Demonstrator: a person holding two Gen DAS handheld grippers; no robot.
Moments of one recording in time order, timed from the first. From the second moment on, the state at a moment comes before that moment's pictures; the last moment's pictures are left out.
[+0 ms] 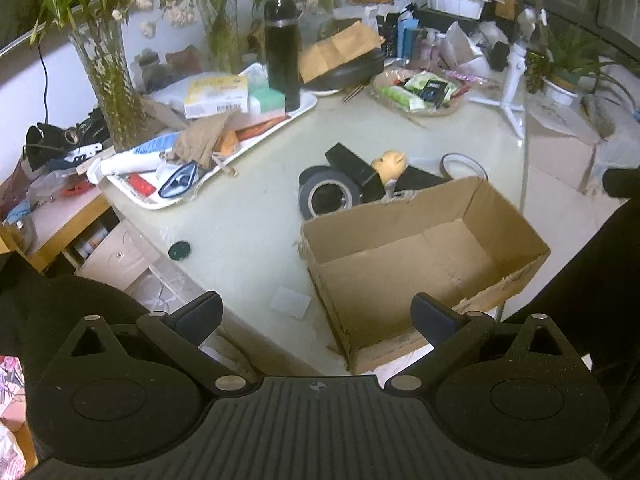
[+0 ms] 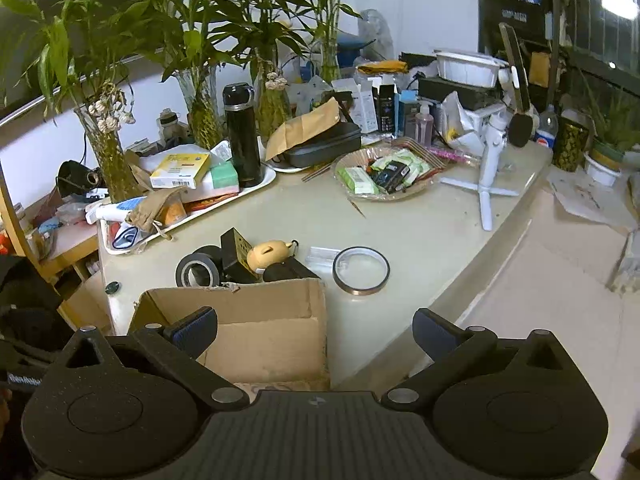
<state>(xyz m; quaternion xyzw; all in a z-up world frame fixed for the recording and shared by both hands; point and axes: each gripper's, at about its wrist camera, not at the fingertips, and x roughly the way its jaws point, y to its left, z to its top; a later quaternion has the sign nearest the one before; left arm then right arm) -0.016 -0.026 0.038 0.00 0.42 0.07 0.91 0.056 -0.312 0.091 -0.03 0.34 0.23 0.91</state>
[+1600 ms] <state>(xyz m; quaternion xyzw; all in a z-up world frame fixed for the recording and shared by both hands) -0.004 -0.028 0.048 -0.03 0.41 0.02 0.91 0.089 -0.290 0.053 -0.09 0.43 0.30 0.85</state>
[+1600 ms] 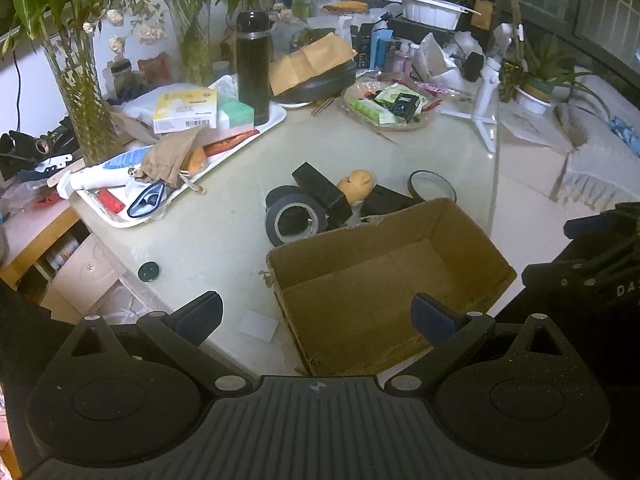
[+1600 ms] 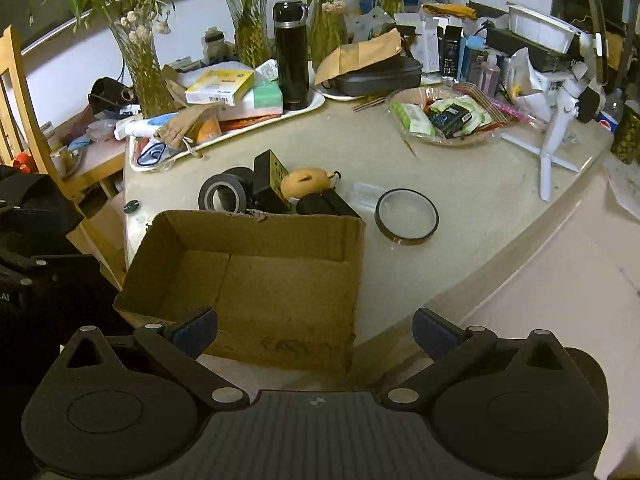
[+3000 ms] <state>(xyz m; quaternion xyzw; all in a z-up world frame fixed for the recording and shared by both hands) 0.022 -0.006 0.041 -0.04 0.41 0.01 0.91 0.186 -0.289 0.040 -0.06 0.45 0.27 0.85</state>
